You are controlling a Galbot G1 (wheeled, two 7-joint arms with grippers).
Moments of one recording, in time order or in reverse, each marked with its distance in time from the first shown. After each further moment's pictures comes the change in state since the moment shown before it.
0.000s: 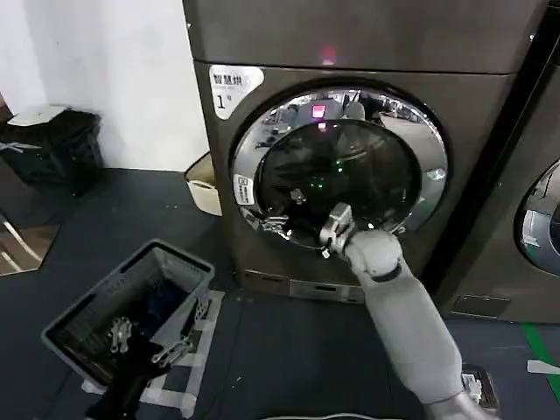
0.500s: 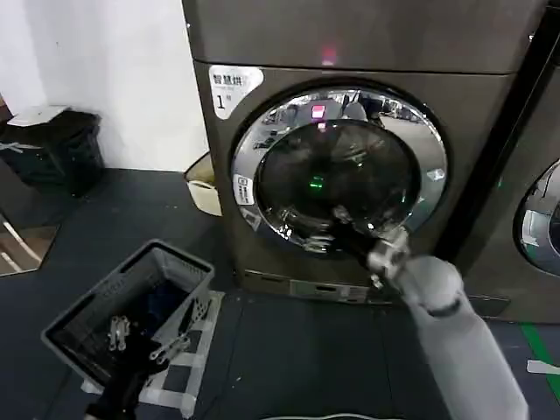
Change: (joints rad) left arm -0.010 0.011 0.002 0.021 -0.032 -0.041 -0.029; right arm -0.108 -0.136 0.042 0.174 0.034 -0.014 -0.002
